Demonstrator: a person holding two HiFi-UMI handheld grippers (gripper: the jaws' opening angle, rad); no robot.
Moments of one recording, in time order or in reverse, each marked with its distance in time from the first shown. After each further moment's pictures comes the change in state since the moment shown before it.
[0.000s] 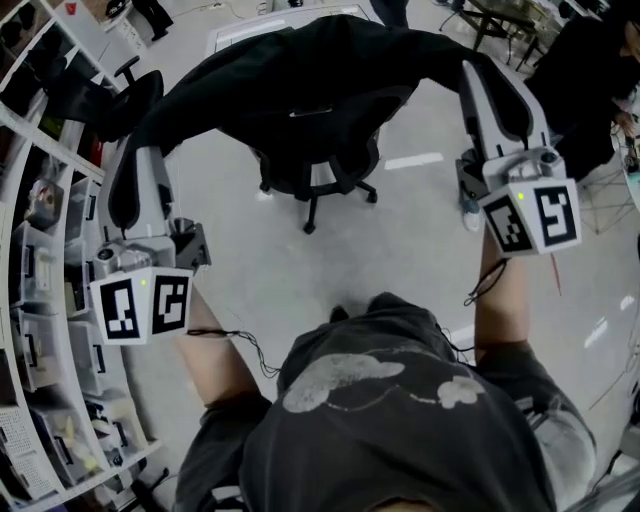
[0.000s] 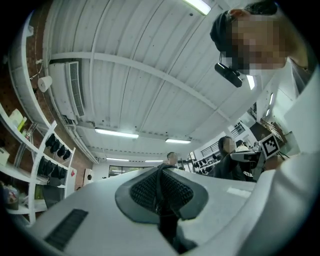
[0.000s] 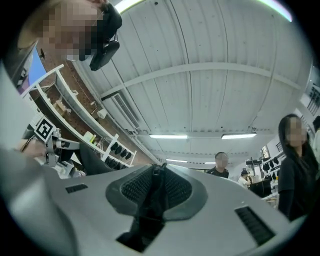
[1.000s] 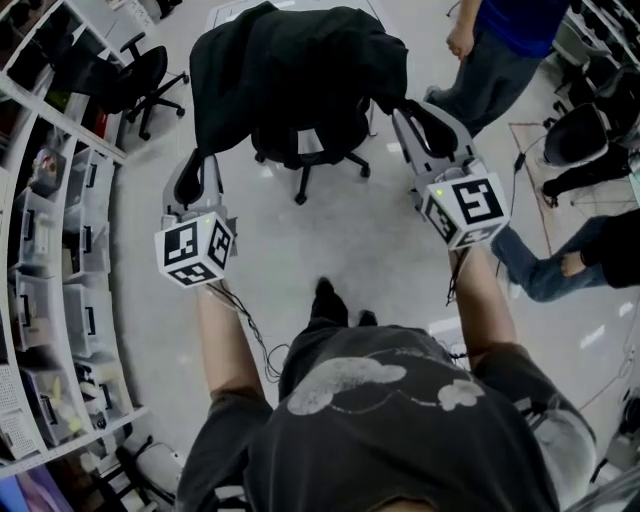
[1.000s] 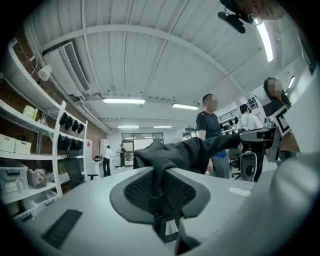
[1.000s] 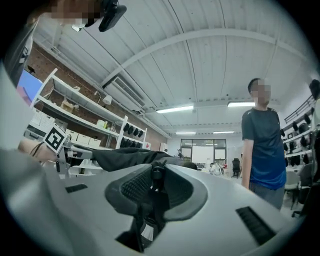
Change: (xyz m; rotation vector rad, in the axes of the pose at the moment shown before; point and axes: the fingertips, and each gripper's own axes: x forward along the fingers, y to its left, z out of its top) left arm -0.070 -0.076 -0.167 -0.005 0.417 0.128; right arm -0.102 0.029 -0.131 0.104 0.307 0.130
